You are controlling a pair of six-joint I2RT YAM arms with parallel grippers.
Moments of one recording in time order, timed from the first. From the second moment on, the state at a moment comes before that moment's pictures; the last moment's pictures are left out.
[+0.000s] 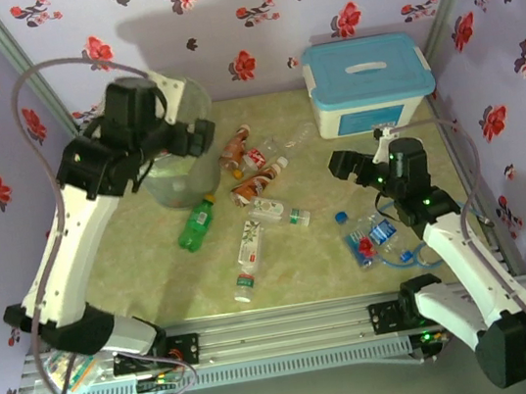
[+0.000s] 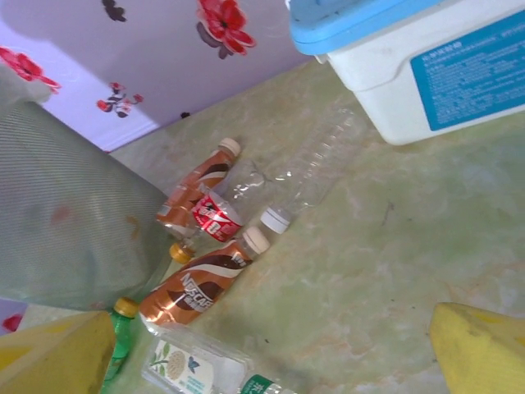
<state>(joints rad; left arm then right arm) -0.62 1.44 1.94 -1.10 -0.19 0.00 0.20 0.91 0.71 -0.25 -0.23 0.53</state>
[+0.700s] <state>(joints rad) -0.88 1.58 1.24 -0.87 -0.07 -0.45 0.19 0.96 0.73 -0.27 -0.19 0.54</state>
